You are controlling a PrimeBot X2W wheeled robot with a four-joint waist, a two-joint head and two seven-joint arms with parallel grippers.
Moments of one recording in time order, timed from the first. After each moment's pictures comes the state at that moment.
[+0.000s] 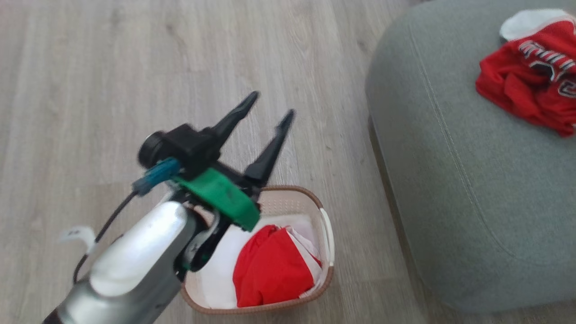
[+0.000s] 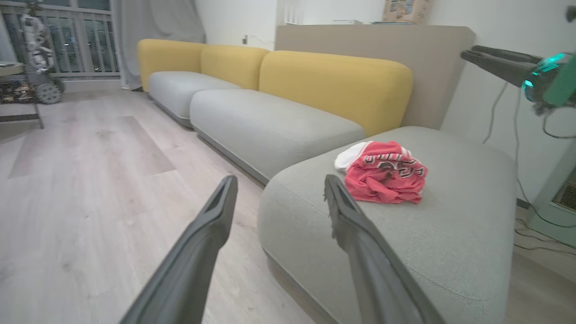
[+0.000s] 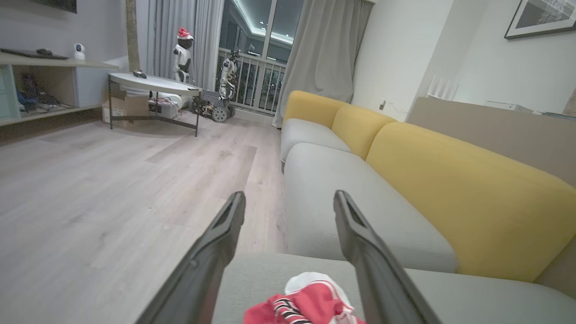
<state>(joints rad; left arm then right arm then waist) -0.58 0.34 -0.82 0.06 -0.64 0.10 -0.14 -0.58 -0.74 0.06 0.25 0.53 0.13 -0.03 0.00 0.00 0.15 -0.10</state>
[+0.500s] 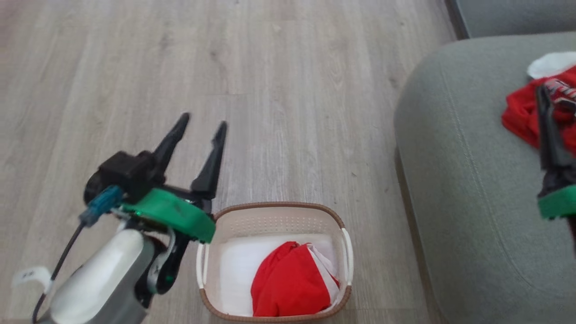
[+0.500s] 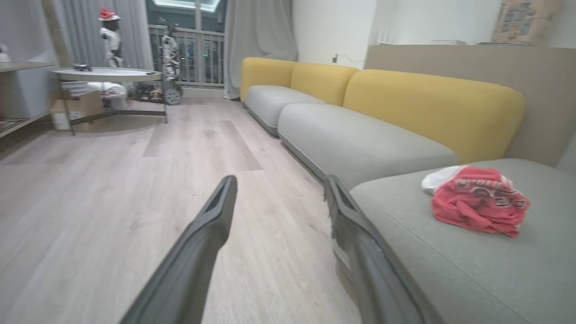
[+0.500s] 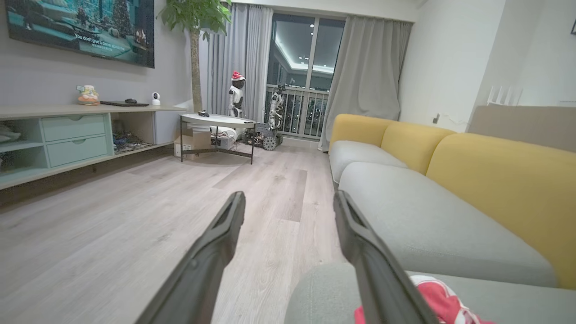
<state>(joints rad) -0.41 0.44 -0.71 0.01 -0.68 0.22 -0.19 -0.18 -0.40 -0.09 -0.12 0.33 0.13 -0.03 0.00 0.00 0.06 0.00</state>
